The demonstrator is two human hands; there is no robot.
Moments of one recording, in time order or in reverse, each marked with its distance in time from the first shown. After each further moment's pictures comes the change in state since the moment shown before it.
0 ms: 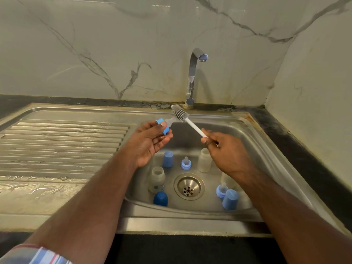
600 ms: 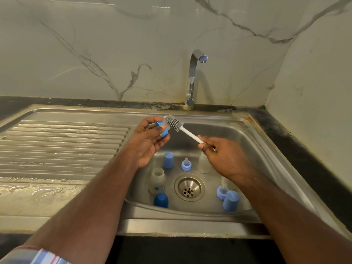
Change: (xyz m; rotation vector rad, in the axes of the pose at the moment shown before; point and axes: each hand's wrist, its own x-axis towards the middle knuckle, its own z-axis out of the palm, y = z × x) left_hand 0.006 -0.005 -0.002 -0.053 -0.060 0.107; right_hand -0.001 0.003 0.006 -0.047 -0.057 -0.014
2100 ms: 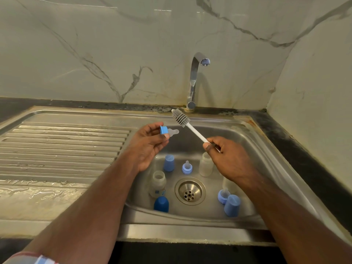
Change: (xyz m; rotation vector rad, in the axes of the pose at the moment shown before) left_hand 0.007 -0.004 -0.004 0.106 0.077 -0.007; right_hand -0.003 -0.005 -0.008 0.068 -0.001 0.075
